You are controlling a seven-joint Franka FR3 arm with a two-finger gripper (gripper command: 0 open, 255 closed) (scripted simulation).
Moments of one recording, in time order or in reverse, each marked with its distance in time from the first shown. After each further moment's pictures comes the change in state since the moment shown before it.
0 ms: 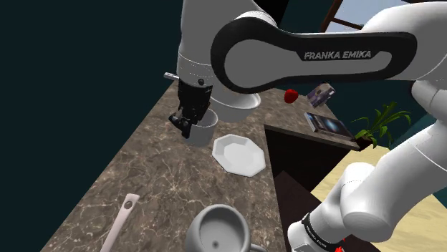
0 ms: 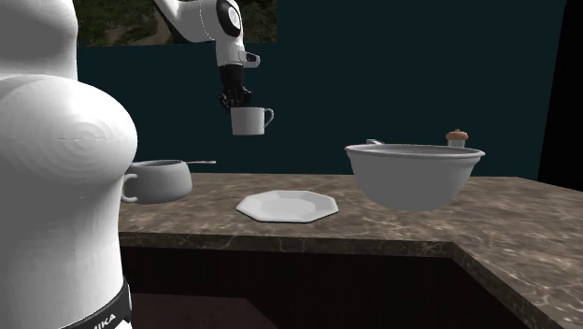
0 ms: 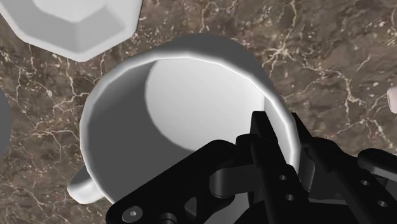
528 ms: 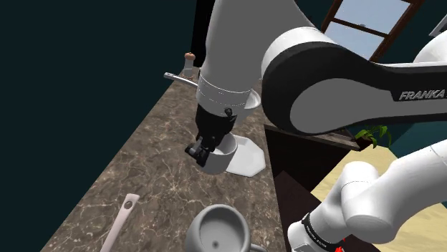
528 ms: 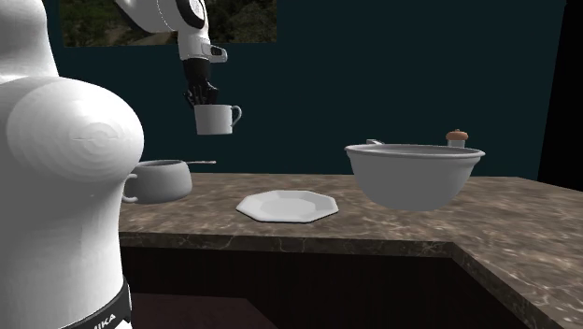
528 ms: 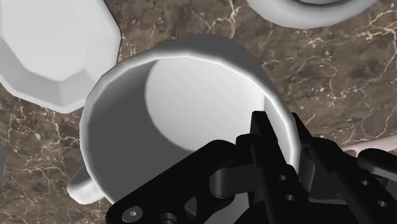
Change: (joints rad) arm 0.075 -0.206 0.055 -0.177 0.097 -0.014 0.087
